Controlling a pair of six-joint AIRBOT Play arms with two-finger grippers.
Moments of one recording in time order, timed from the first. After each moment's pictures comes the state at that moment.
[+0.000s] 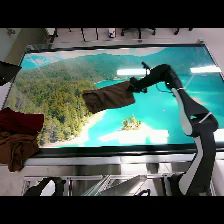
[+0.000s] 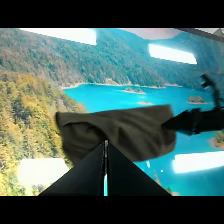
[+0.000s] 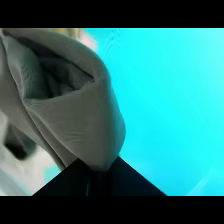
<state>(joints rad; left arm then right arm) 0.33 -1.00 1.53 -2.31 1.28 1.76 0.06 -2.04 1.94 2.37 -1.26 -1.62</state>
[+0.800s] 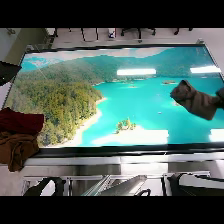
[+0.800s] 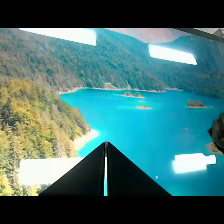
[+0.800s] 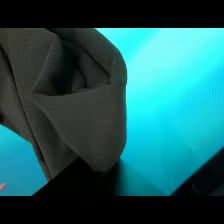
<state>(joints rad) 0.33 -1.00 1.53 -2.31 1.28 1.76 -0.65 -1.42 1.32 1.68 -1.24 -1.21</state>
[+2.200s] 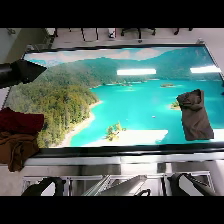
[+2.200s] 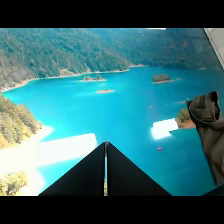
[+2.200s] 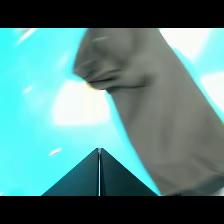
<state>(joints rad) 0.11 -1.02 1.52 -2.30 1.26 1.74 -0.42 -1.08 1.40 1.74 -1.37 -1.38</state>
